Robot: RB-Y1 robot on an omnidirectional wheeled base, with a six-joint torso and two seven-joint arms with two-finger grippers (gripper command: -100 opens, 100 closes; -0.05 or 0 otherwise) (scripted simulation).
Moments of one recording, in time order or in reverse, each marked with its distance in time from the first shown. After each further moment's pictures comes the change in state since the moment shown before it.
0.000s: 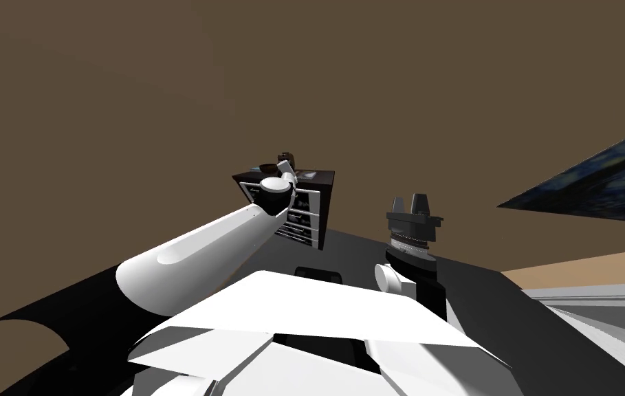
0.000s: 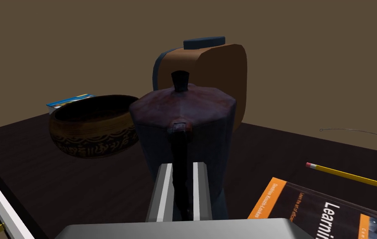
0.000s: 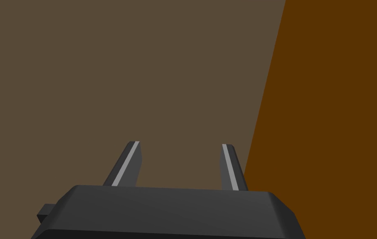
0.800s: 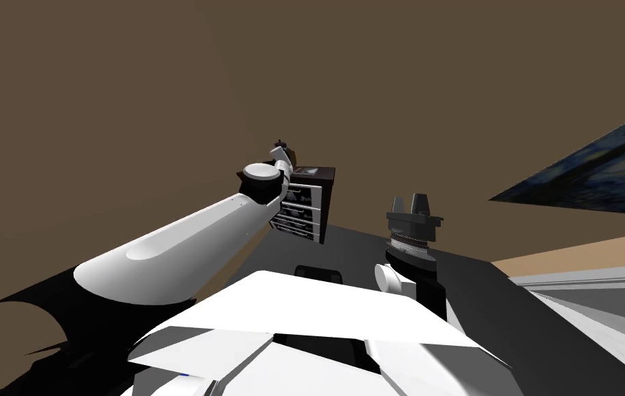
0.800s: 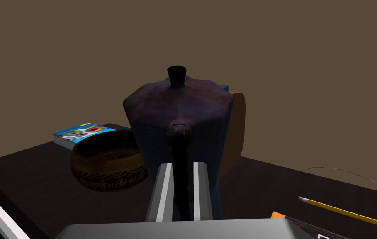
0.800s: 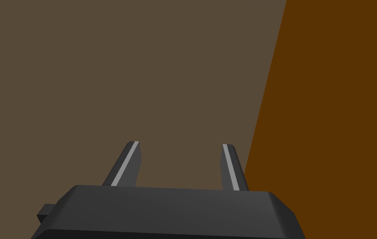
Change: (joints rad) left arm -0.098 0.121 -0.013 0.105 -0.016 0.039 0.039; right arm 0.000 0.000 0.000 0.000 0.000 0.000 0.000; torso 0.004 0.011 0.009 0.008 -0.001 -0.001
